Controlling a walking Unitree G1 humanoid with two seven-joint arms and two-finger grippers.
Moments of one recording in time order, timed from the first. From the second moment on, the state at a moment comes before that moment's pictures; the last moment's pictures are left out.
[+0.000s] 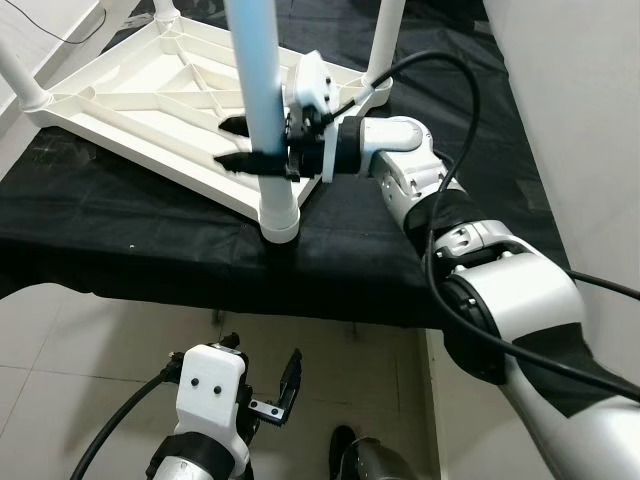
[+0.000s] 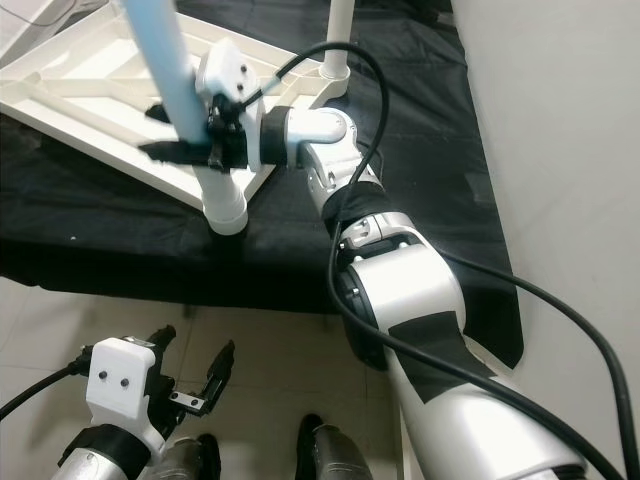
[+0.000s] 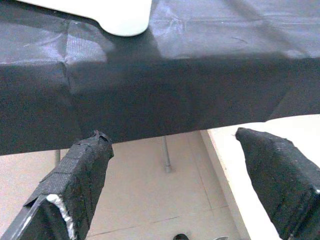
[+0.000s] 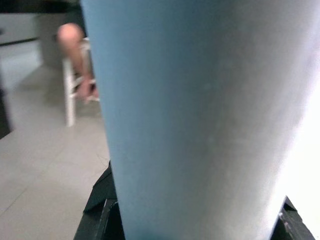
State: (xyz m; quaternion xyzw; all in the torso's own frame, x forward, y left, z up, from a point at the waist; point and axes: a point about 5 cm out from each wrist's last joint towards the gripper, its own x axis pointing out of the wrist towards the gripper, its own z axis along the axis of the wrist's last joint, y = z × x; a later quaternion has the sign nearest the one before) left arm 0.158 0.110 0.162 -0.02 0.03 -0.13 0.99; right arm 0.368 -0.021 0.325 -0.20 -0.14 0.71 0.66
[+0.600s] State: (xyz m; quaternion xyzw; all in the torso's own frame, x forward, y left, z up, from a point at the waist) left arm 0.158 0.109 0.161 -0.02 0.03 -0.13 0.99; right arm 0.359 0.000 0.325 -0.14 -0.09 0.77 0.62
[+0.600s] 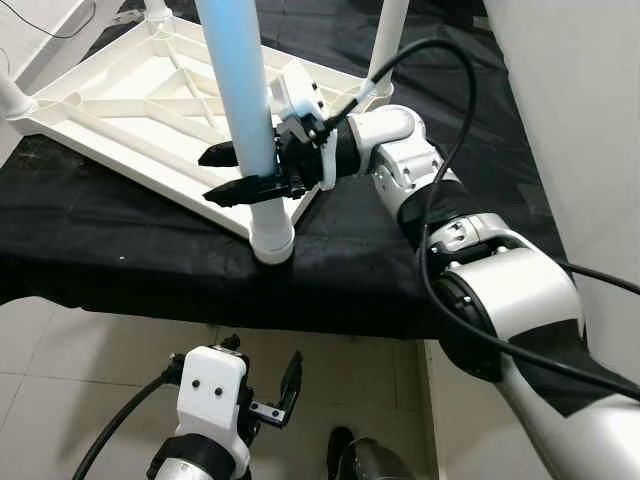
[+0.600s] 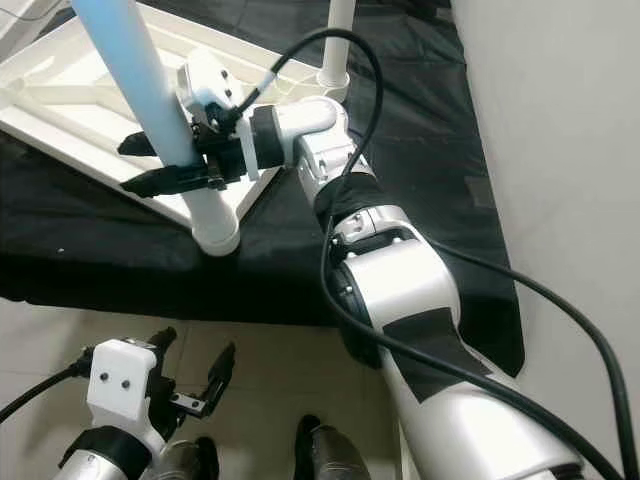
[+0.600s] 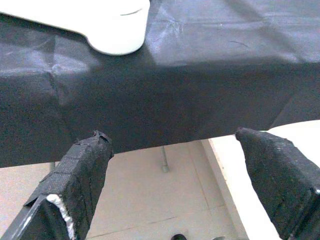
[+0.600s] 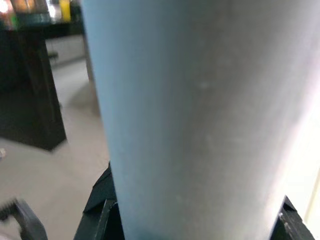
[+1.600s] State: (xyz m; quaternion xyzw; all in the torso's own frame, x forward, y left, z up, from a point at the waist) left arm 0.152 0.105 0.169 -0.02 0.02 -0.13 0.99; right arm 0.334 0.040 0.313 -0.08 -0.09 0.84 0.53
